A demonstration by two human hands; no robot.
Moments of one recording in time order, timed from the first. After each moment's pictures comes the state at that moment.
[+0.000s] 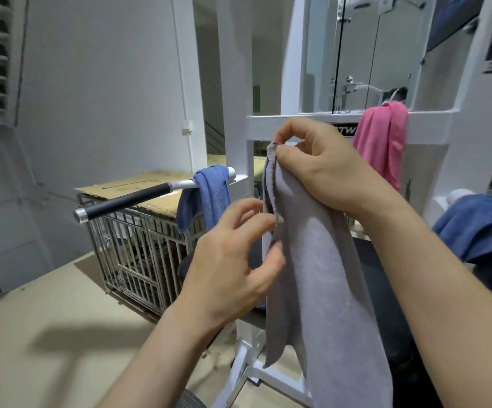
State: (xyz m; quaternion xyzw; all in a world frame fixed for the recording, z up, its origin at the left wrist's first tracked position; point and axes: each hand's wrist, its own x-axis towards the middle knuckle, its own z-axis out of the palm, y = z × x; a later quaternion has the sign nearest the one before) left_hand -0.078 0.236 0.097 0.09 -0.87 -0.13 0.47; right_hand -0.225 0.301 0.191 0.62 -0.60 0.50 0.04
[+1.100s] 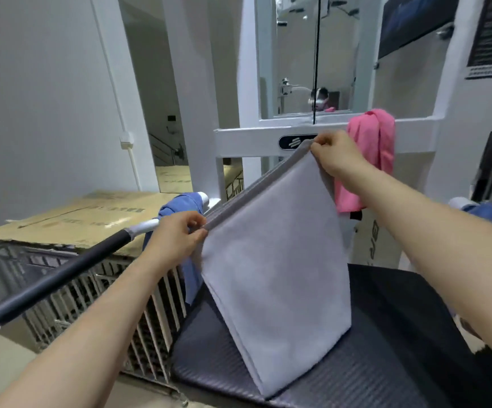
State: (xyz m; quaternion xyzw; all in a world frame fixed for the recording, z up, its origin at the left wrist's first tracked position) left_hand -0.185 -0.042 0.108 0.21 -0.90 -0.21 0.31; right_hand -0.398 0.163 0.205 0.31 -0.80 0.50 0.15
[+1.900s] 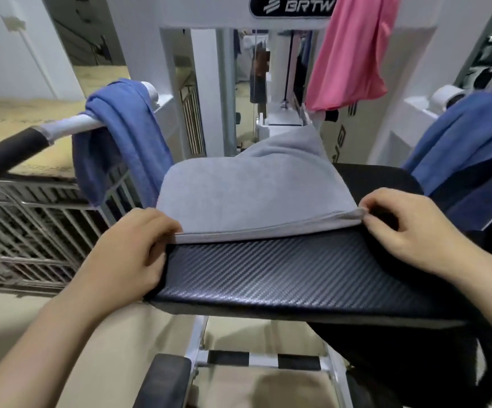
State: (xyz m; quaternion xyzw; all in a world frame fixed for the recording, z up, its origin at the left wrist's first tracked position) left_hand -0.109 -0.034 -0.006 -0.01 -0.97 -0.11 0.22; right_hand -0.294 0.315 0.018 0.39 -0.89 0.22 0.11
